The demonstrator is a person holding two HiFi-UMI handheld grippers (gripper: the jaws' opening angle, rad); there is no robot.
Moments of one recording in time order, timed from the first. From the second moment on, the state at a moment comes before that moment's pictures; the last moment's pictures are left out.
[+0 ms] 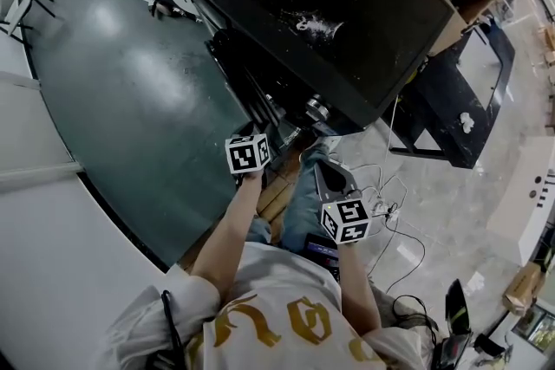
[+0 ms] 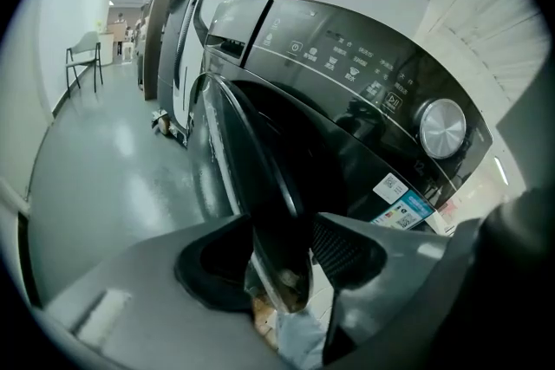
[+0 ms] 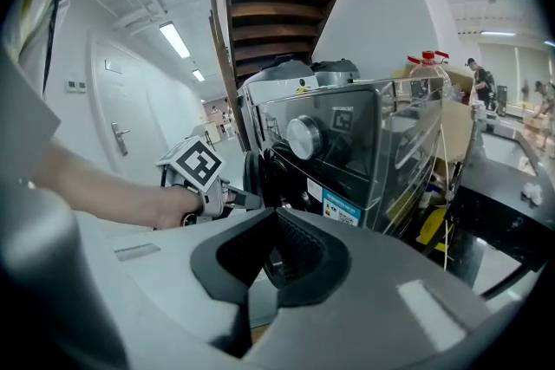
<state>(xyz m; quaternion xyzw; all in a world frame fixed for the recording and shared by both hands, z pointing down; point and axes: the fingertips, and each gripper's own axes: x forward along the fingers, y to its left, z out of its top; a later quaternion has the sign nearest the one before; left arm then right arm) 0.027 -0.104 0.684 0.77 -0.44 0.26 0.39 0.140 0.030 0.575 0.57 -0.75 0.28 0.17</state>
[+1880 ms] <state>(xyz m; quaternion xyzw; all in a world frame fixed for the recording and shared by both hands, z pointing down) -0.179 -0.079 0.689 0.75 -0.48 0.26 0.37 -0.005 -0.042 0.578 0.49 -0.82 0.24 0.18</state>
